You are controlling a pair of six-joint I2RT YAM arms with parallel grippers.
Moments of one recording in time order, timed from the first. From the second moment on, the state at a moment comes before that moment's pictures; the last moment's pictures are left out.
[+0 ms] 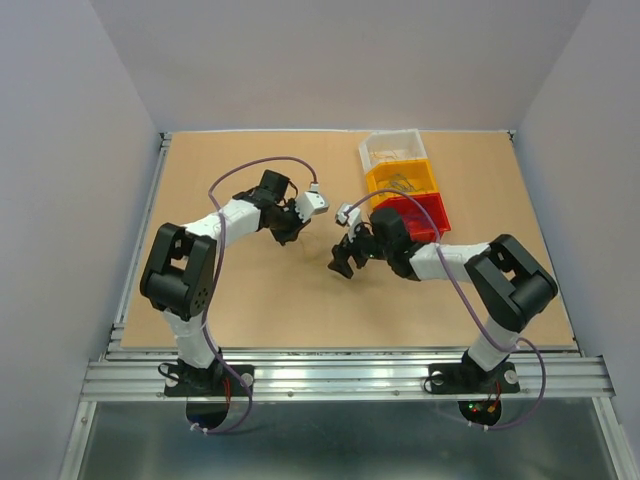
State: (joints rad) left arm -0.42 1.76 1.15 -0.43 0.34 0.61; right arm 0.63 1.71 0.80 0.38 -0.45 -0.13
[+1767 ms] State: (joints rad) left arm -0.30 1.83 1.21 -0.56 0.54 0.63; right arm 0.83 1.82 0.95 0.17 -0.20 -0.34
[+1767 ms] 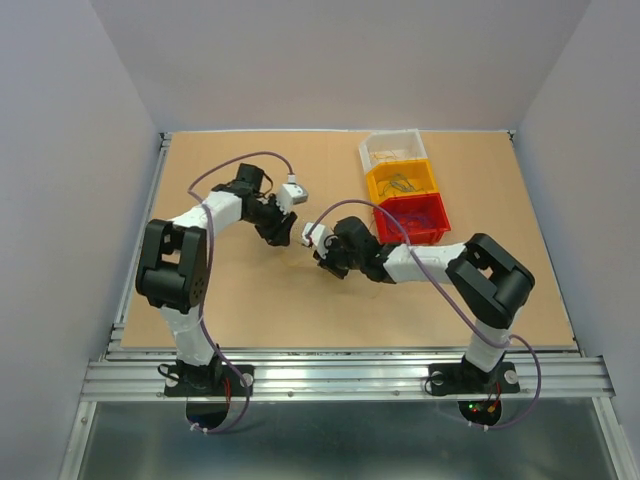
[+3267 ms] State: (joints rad) left arm -0.07 1.53 1.10 -0.16 0.75 0.39; right arm 0.20 1.99 1.44 0.42 0.05 0.50
